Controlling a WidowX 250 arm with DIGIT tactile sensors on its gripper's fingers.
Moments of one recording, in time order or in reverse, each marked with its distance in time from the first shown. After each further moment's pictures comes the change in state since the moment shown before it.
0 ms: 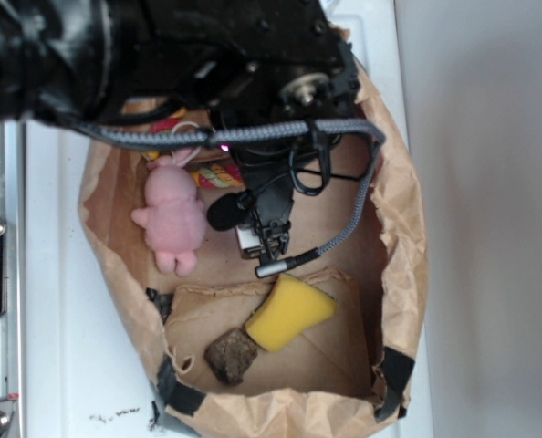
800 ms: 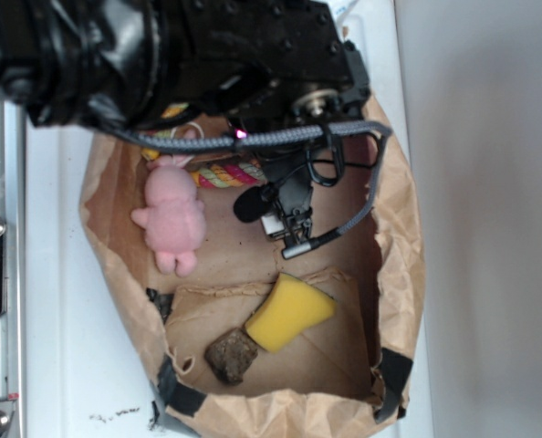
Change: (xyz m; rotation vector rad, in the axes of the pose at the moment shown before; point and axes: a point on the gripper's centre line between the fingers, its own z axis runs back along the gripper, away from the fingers) arm 0.013 0.019 -0.018 0.099 -0.064 0.117
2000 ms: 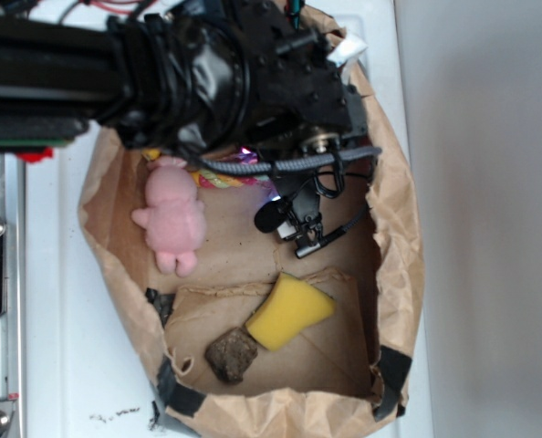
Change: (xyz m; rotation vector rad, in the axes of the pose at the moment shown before) arm 0.005 -0.013 -0.049 -0.001 0.013 0.091
